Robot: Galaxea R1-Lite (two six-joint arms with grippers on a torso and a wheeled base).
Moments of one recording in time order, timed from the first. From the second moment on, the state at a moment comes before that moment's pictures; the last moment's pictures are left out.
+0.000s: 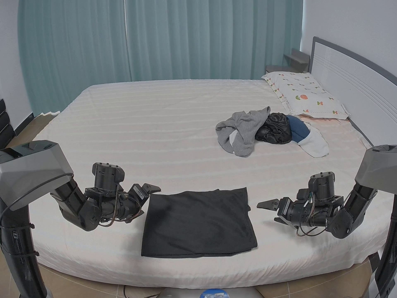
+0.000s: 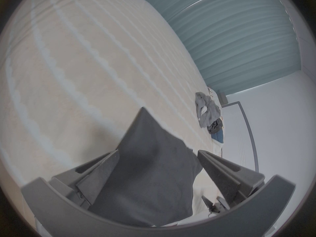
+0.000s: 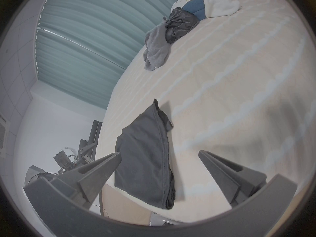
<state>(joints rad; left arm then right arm) -0.25 2.21 -0.81 -0.78 -0.19 -1.02 0.29 2.17 -0.59 -0.99 0.34 0.79</state>
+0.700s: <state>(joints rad) -0.27 2.42 -1.06 -0.70 0.02 -0.89 0.32 2.31 -0.98 -0.75 0.28 0.79</state>
